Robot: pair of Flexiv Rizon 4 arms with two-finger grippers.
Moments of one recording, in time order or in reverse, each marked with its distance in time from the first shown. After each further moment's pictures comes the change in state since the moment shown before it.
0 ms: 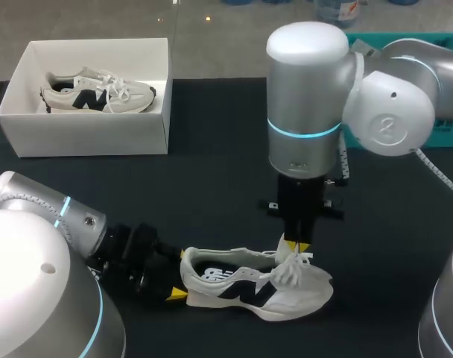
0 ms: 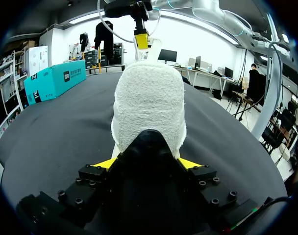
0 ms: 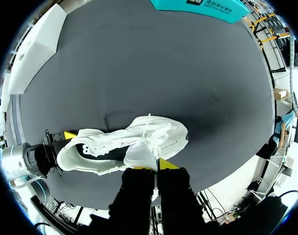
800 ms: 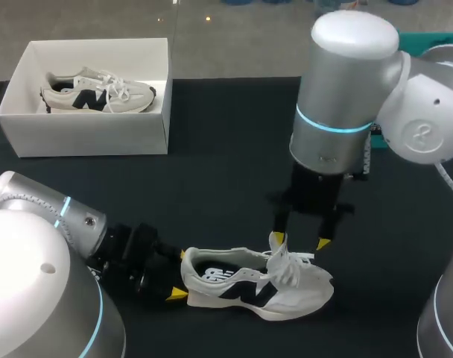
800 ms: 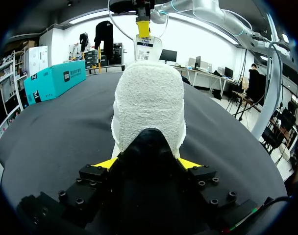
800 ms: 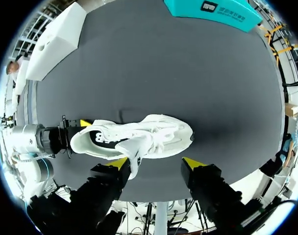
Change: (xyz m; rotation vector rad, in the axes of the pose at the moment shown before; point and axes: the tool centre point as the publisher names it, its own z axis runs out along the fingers) left arm 0.000 0.000 0.000 -0.001 0.000 0.000; right arm 0.000 -0.005 -0.030 -0.021 0.124 -0.169
